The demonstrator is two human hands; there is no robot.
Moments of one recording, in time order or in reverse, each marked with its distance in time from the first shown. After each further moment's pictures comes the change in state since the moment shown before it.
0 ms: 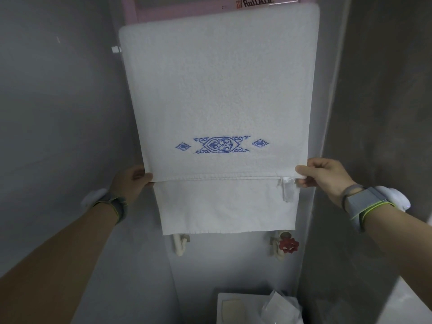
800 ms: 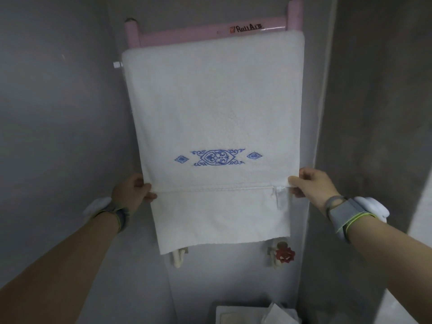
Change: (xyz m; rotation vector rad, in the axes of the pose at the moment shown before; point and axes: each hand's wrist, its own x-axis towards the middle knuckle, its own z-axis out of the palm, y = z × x) left_hand 0.000 0.013 0.005 -0.071 0.046 -0.088; right_hand -0.002 -0.001 0.010 -0.190 0.123 -0.011
